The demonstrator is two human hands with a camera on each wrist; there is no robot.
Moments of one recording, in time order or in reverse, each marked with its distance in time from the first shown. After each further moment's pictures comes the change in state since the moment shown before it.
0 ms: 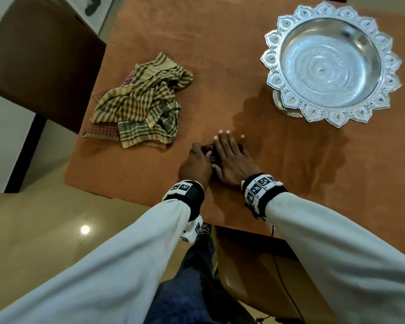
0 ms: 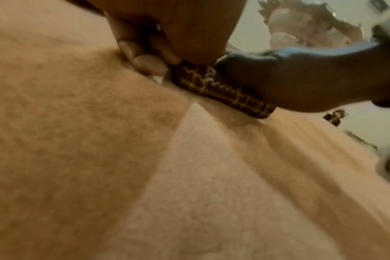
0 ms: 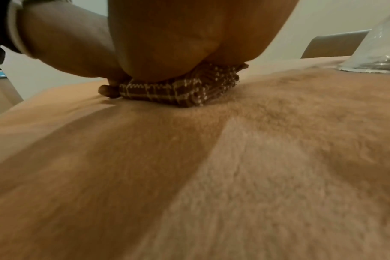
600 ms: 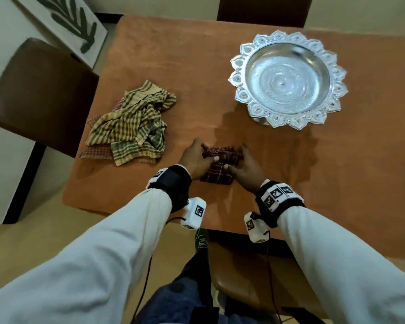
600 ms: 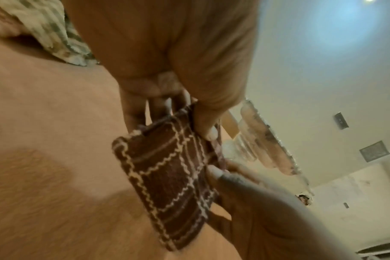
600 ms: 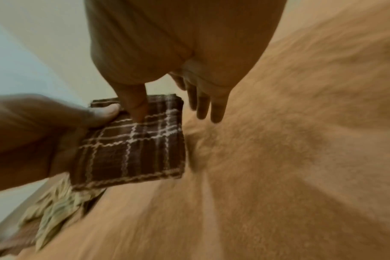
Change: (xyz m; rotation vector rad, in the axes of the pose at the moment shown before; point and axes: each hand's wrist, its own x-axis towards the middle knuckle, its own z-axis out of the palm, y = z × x) left_hand 0.007 0.056 -0.052 -0.368 -0.323 0.163; right_hand -0.061 0.041 -0.040 1.127 0.229 0.431
